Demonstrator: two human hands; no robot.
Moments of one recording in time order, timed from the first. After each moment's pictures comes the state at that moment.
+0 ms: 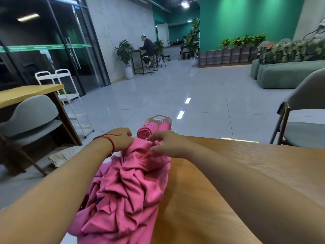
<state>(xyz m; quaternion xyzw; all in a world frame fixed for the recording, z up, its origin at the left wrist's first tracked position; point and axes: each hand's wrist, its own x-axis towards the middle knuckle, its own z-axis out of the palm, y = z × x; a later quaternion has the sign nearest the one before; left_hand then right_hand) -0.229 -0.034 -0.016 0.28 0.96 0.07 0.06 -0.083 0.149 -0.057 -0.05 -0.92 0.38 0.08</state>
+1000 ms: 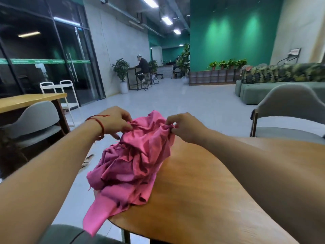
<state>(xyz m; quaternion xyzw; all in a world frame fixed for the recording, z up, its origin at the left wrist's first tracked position) -0.090 -0.131 0.056 0.36 0.89 0.27 0.06 0.069 0.108 -0.004 -0.05 -0.95 0.19 0.24</state>
